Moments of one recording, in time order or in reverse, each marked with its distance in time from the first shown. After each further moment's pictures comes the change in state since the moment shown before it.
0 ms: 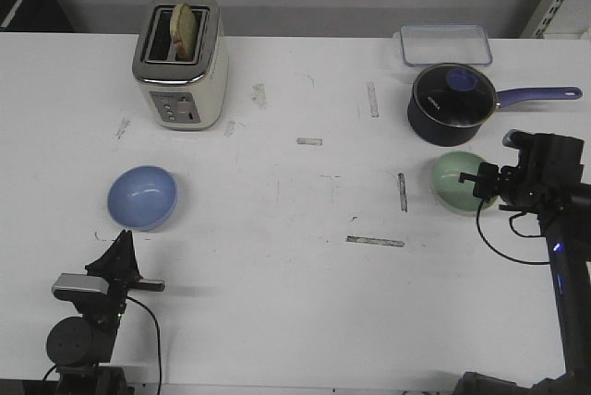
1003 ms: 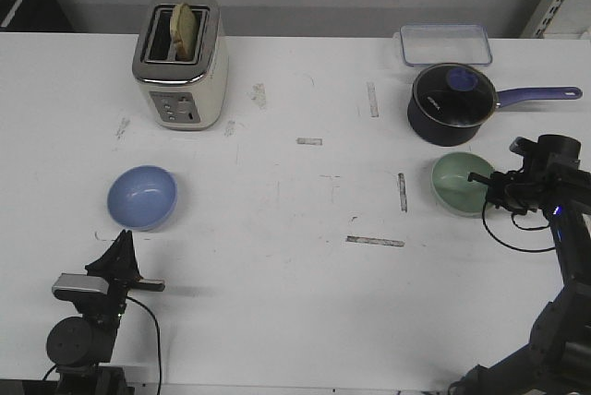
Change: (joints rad) left arm 0.000 0.000 0.000 0.000 0.000 0.000; right arm -0.099 0.266 0.004 0.079 -0.037 0.017
